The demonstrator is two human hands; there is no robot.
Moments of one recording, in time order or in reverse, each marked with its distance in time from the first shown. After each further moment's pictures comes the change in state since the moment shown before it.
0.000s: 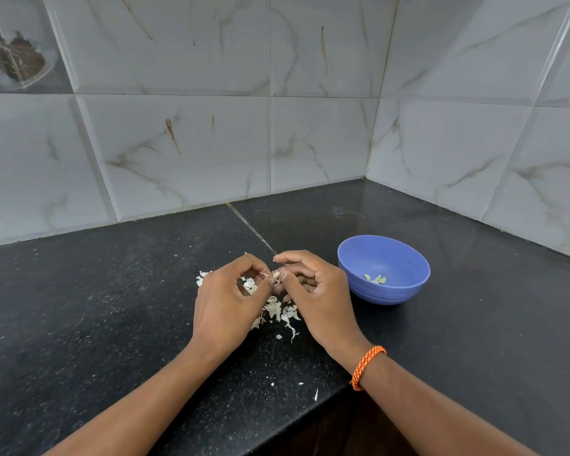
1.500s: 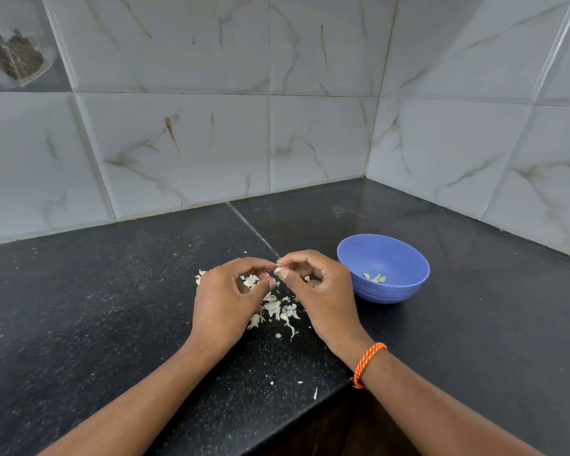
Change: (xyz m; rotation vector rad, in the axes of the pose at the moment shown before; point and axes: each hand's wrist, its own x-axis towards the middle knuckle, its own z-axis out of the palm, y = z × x) left_hand 0.004 -0.005 0.000 -0.014 -0.017 -0.026; right_hand 0.005 -0.001 -0.003 0.001 0.059 0.014
